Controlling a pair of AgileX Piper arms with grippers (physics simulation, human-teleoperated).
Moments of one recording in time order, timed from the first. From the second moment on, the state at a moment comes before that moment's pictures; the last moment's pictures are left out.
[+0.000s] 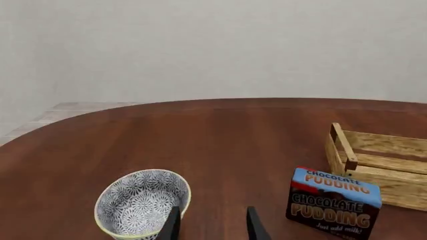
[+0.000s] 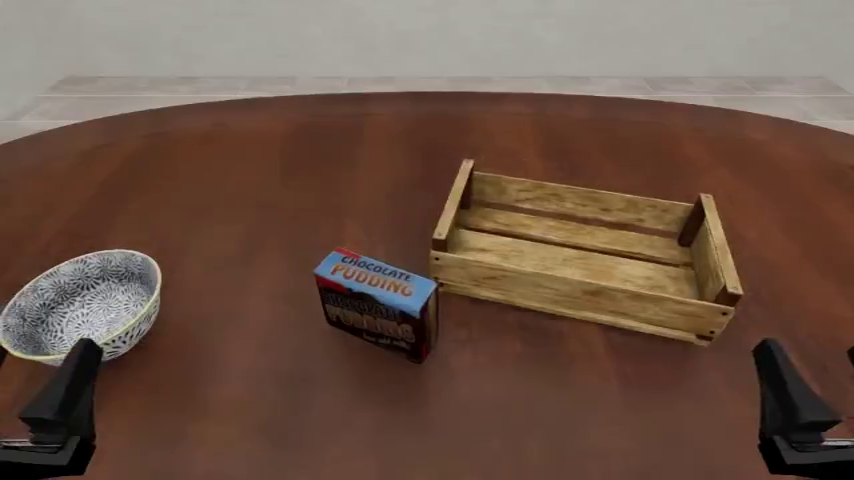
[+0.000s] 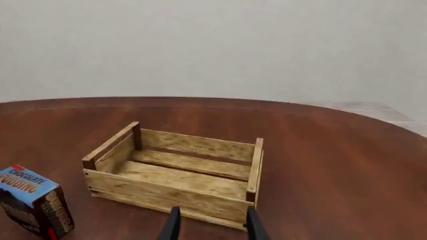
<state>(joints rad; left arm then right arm) 0.00 0.00 0.00 0.00 0.00 -0.01 0.01 0.00 0.00 -0.01</state>
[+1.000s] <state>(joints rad) 0.00 0.00 0.00 0.00 0.00 0.09 0.17 -0.24 0.11 -0.05</state>
